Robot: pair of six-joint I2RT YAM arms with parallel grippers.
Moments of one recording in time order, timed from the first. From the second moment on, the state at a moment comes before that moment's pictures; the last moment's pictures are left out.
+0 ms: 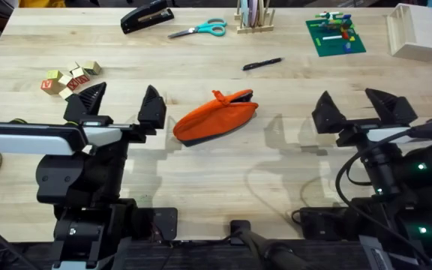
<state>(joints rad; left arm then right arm) -0.01 0.00 0.01 -0.02 0.01 0.00 -0.01 0.00 0.01 -0.10 -0.04 -0.01</state>
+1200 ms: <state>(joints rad) -0.01 0.30 0.57 -0.37 0.00 0.00 -0.01 0.31 0.71 -0.70 -0.03 -0.01</state>
